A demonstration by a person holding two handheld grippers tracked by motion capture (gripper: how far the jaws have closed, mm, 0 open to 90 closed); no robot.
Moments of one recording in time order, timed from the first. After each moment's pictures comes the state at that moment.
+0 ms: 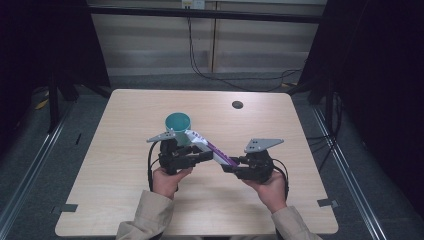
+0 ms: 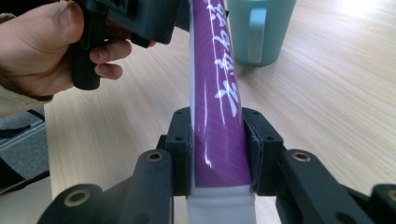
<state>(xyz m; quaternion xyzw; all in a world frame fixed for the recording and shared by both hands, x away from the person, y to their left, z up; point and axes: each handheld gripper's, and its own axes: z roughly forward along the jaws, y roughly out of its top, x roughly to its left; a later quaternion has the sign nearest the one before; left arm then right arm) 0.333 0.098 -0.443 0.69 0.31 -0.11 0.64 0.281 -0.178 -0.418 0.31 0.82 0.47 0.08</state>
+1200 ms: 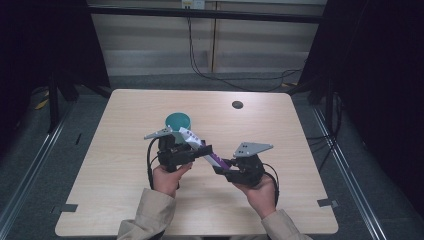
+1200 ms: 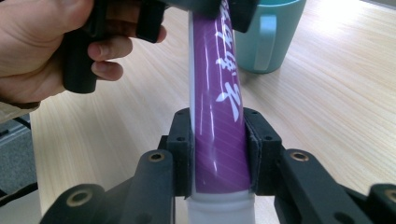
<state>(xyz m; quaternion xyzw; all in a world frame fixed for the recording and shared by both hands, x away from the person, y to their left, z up) 0.334 0.099 -0.434 0.67 0.33 -0.11 0.65 0.272 -0.153 -0.419 0.32 0.82 0.47 0.11</state>
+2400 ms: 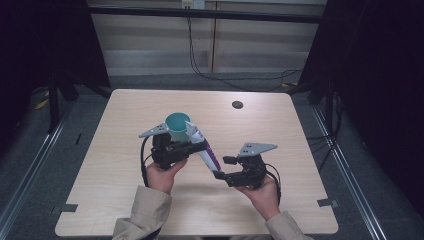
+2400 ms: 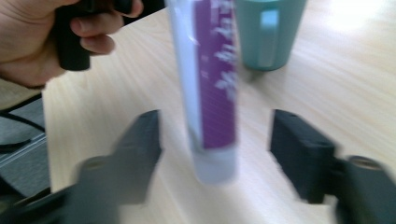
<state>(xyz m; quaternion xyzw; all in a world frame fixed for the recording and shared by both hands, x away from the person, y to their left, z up) 0.330 0.112 -0.411 0.70 0.31 -0.05 0.63 0.275 -0.164 -0.428 0.33 0.81 0.49 0.08</state>
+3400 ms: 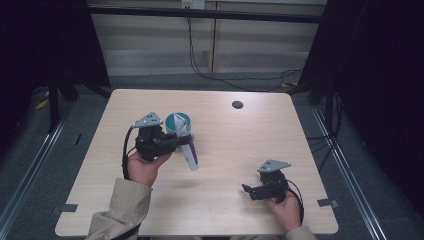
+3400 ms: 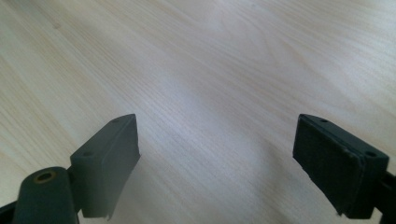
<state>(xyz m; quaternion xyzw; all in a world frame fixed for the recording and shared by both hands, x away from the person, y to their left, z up) 0.332 0.137 -0.369 0.78 0.31 0.06 0.54 0.258 -0.228 -0.496 0.41 0.83 0.34 0.17</state>
